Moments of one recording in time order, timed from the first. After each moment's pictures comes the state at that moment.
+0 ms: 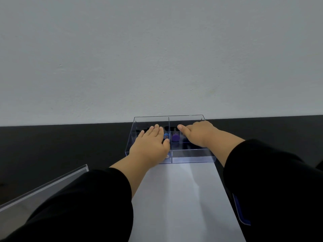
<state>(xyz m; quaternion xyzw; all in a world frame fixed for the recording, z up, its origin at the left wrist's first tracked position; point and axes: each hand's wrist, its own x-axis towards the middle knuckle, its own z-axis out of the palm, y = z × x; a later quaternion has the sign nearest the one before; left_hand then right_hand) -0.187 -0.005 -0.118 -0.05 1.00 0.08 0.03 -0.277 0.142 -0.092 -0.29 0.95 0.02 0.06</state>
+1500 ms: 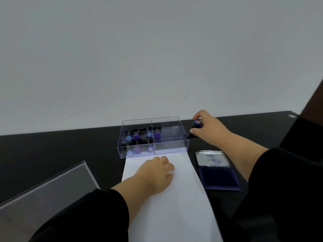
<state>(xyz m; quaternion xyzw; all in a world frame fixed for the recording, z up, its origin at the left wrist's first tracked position) -0.090 0.059 -0.115 0.13 0.99 0.04 0.06 -0.182 0.239 -0.033 -0.14 0.93 -0.35 -0.01</state>
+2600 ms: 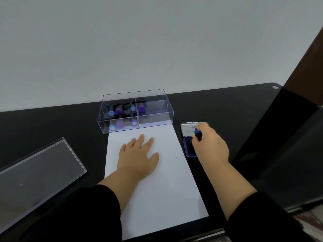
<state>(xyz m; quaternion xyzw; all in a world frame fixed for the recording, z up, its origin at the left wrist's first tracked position) -0.068 0.074 -0.154 -0.03 1.00 0.06 0.06 -0.096 0.268 -0.118 0.02 0.97 -0.23 -0.11</state>
